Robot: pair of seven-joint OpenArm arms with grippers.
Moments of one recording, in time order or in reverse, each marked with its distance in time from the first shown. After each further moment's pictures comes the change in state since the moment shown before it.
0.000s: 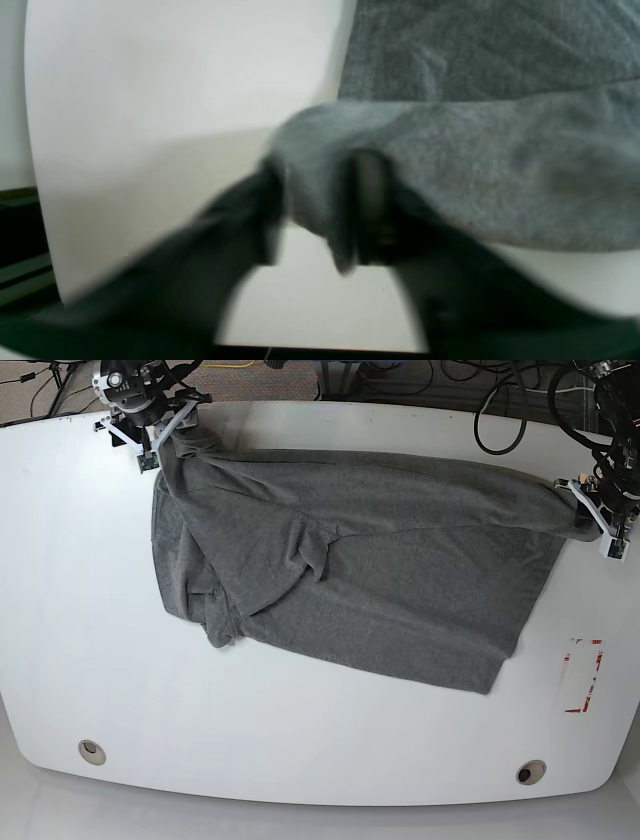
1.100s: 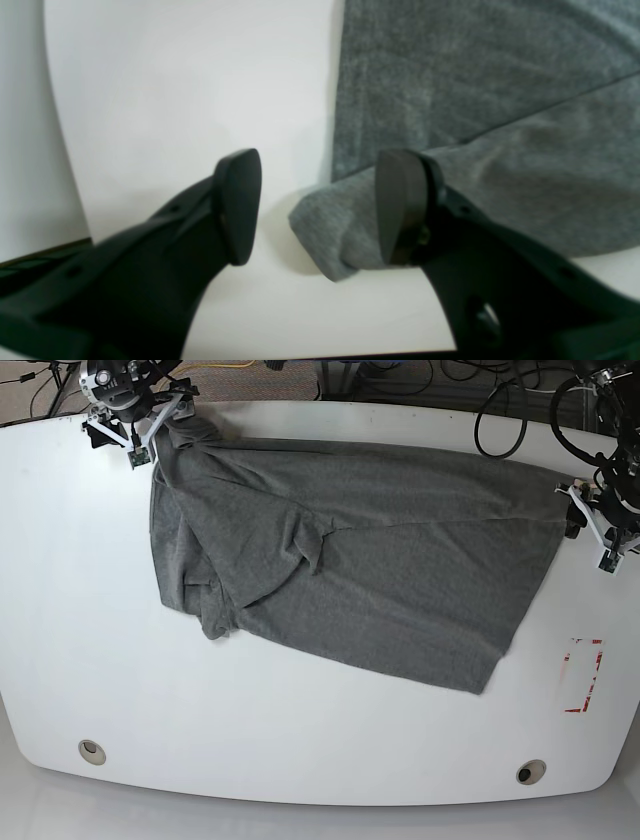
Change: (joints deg) left arm -3.7 0.0 0.0 4.0 -0.1 -8.4 4.4; right arm -1.1 4.5 0.1 0.7 1.2 0.2 -1.1
